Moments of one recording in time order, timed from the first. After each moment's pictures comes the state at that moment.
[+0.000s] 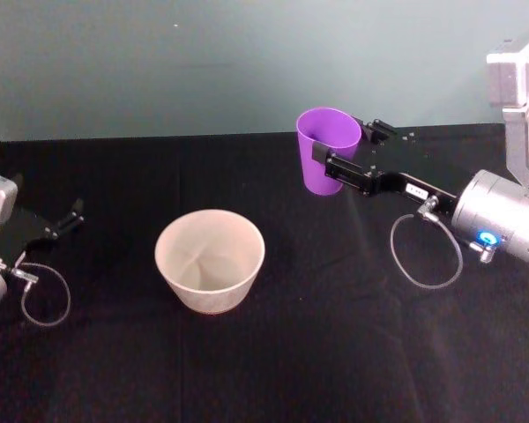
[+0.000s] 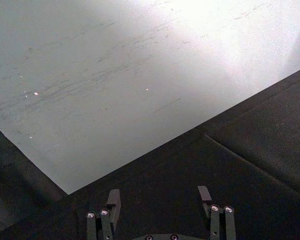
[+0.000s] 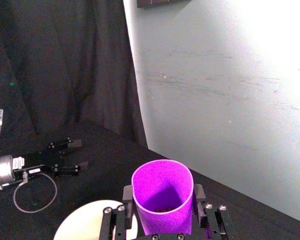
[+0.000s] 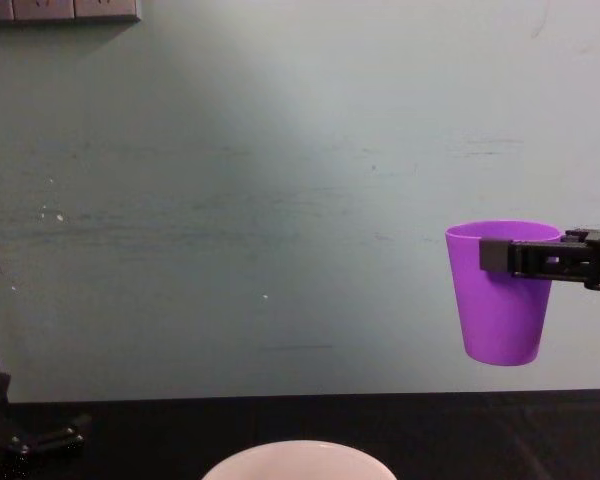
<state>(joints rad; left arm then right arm) -0.20 0.60 0.45 -1.41 -0.25 -0.12 0.03 0.17 0.60 -0.25 -1.78 0.59 0.21 0.44</state>
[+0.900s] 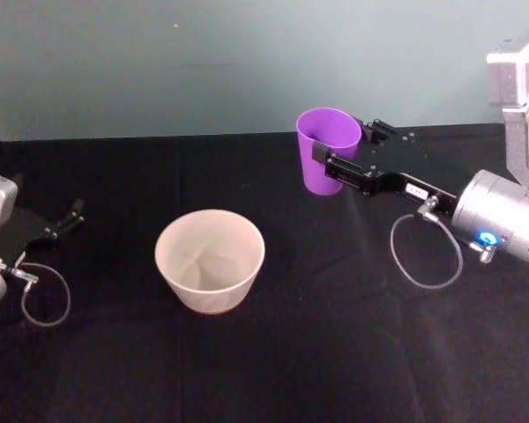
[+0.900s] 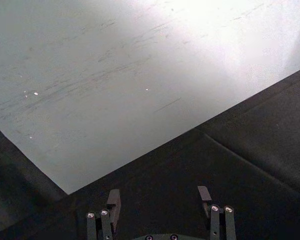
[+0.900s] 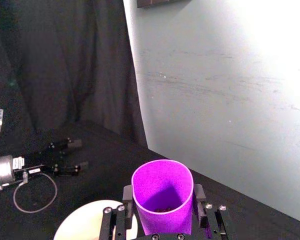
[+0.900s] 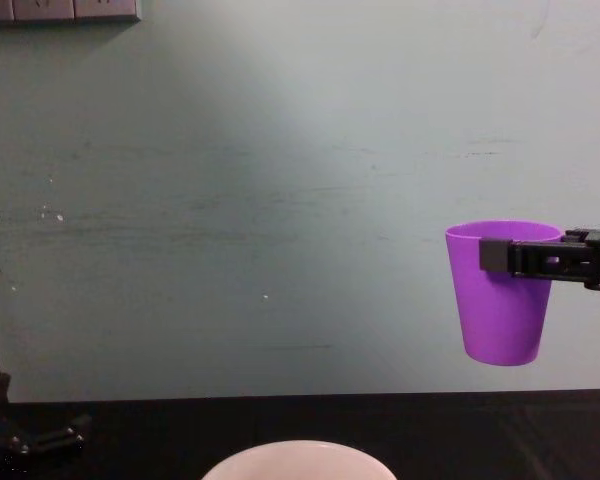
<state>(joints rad) -0.20 0.60 0.45 -1.41 -0.25 -0.12 0.03 0.17 0.60 -0.25 -1.78 0.59 0.21 0.44</state>
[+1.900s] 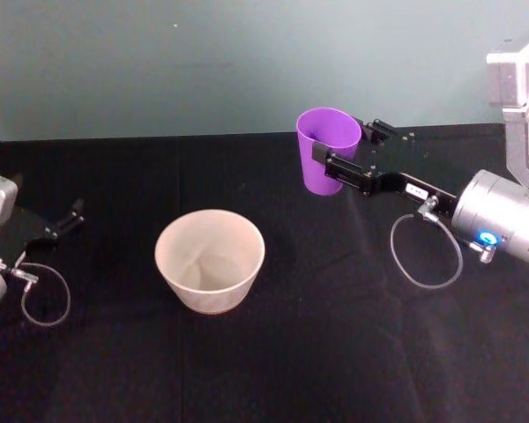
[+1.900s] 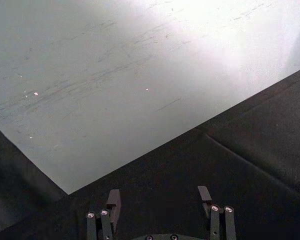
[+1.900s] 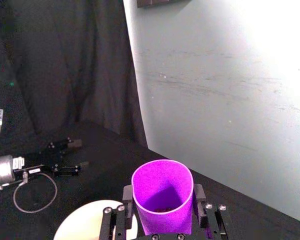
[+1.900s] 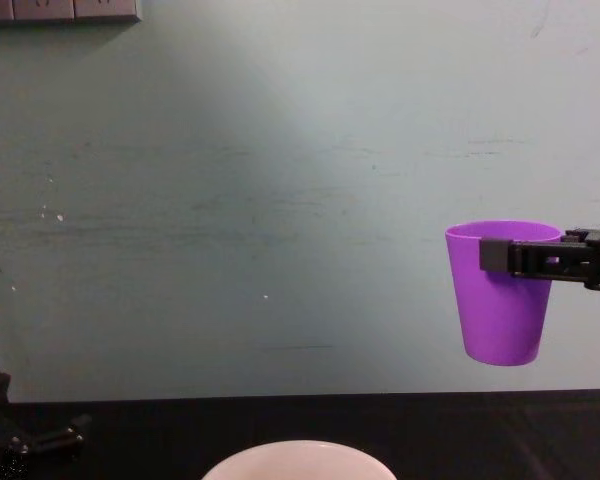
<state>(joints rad) -0.20 0.60 0.45 -1.41 -0.25 -0.12 0.03 0.17 0.60 -0.25 -1.78 0.59 0.21 0.44</state>
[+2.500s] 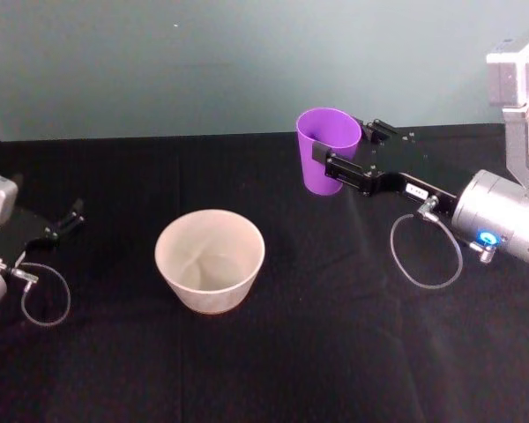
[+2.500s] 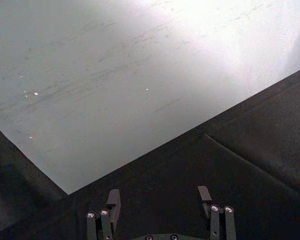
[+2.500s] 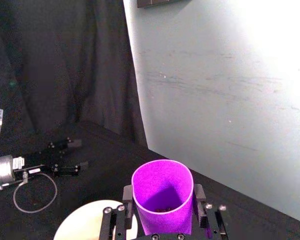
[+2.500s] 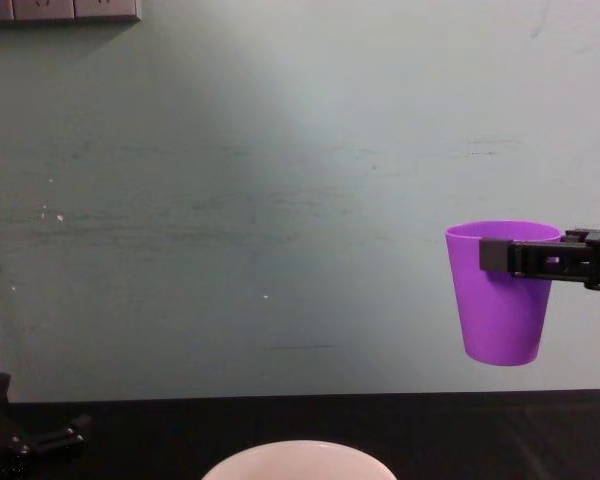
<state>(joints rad) -0.20 0.60 0.45 -1.41 -0.25 -0.12 0.03 0.17 0.60 -0.25 -1.78 0.59 0.21 0.44</state>
